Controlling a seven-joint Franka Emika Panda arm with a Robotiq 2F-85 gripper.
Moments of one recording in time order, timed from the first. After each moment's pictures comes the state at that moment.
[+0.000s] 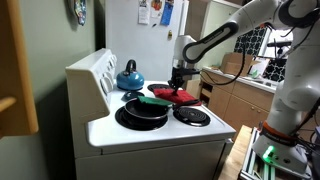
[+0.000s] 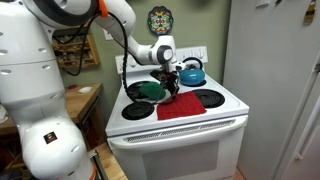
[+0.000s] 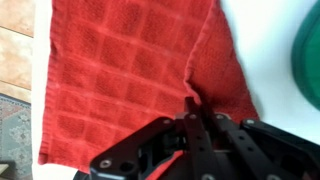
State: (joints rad) arm 0.13 0.09 0.08 -2.18 -0.11 2.30 0.53
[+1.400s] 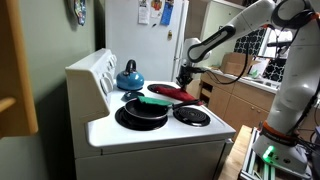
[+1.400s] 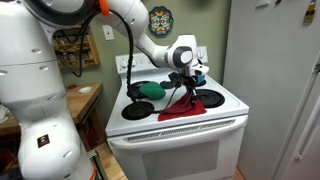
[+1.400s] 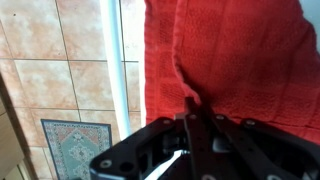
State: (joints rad) arm 0.01 0.09 -0.03 -2.17 -0.12 2.33 0.62
